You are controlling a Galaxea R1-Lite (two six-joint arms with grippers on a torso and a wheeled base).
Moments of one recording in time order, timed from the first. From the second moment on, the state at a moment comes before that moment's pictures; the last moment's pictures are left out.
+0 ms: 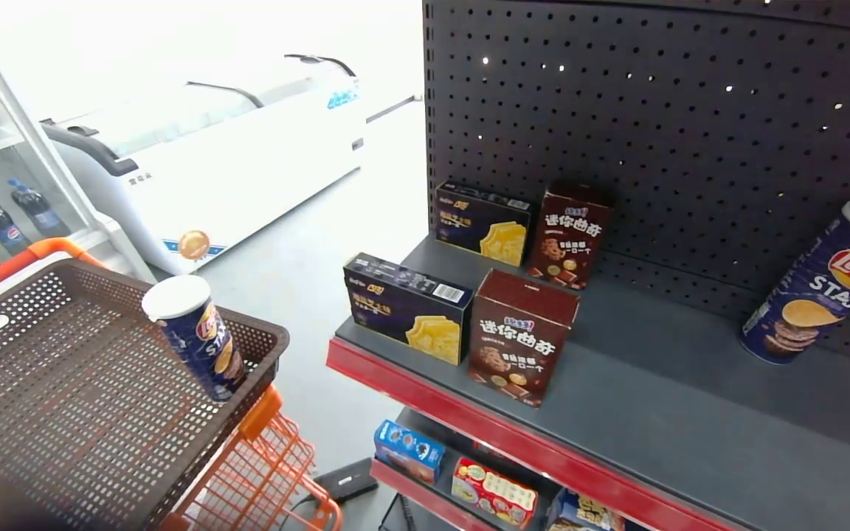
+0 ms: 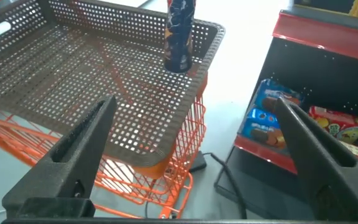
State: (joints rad) left arm 0.00 0.00 0.00 0.00 0.04 -0.01; right arm 0.00 0.01 0.00 0.01 0.03 0.00
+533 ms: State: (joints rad) left arm 0.00 0.05 -0.16 0.10 0.07 0.06; right arm 0.00 0.01 0.00 0.01 0.03 0.00
